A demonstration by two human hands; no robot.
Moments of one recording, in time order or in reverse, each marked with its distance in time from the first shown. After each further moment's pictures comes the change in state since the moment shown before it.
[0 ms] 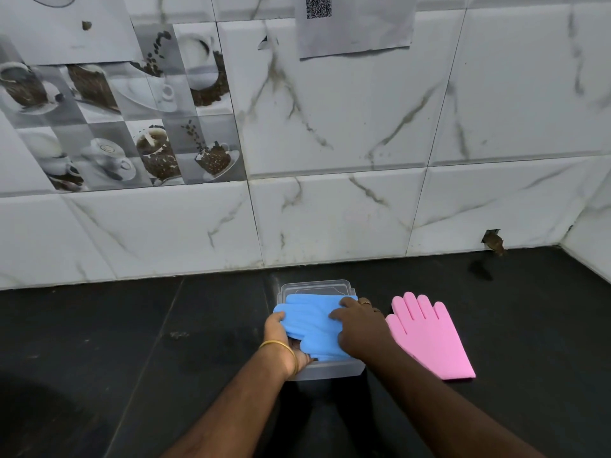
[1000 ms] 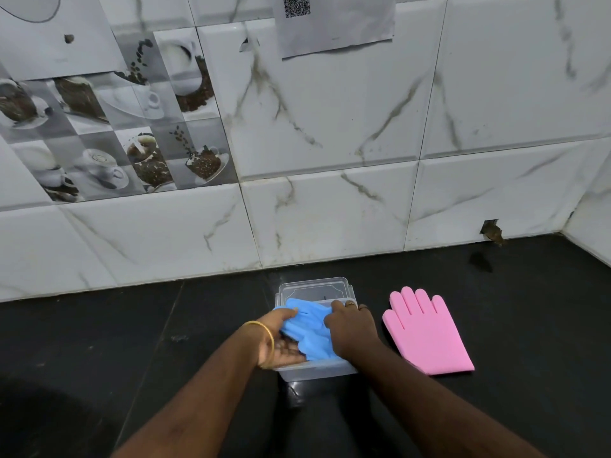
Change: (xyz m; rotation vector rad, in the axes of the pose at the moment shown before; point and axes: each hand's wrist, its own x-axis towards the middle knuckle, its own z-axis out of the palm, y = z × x) left_hand -0.020 0.034 0.005 0.675 0.016 -0.154; right_hand 0.001 -0.008 0.009 -0.299 0.054 -0.084
